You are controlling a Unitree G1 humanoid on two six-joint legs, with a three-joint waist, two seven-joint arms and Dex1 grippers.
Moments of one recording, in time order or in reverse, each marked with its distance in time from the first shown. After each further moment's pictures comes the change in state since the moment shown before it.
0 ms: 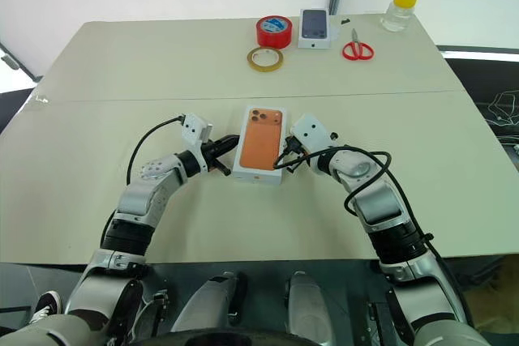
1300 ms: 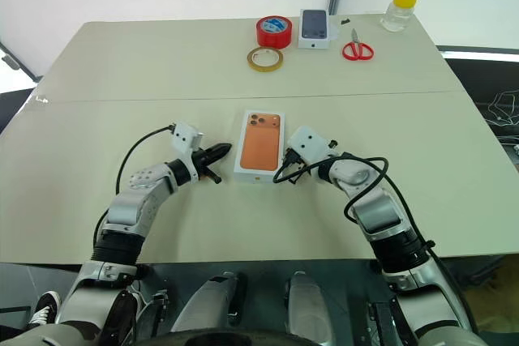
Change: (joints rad) left arm 0.057 0.056 0.066 -0.061 -0.024 0.043 0.006; right arm 0.013 -0.034 -0.008 0.002 -0.092 0.002 0.048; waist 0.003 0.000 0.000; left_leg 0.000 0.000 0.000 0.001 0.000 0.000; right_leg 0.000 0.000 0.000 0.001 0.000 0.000
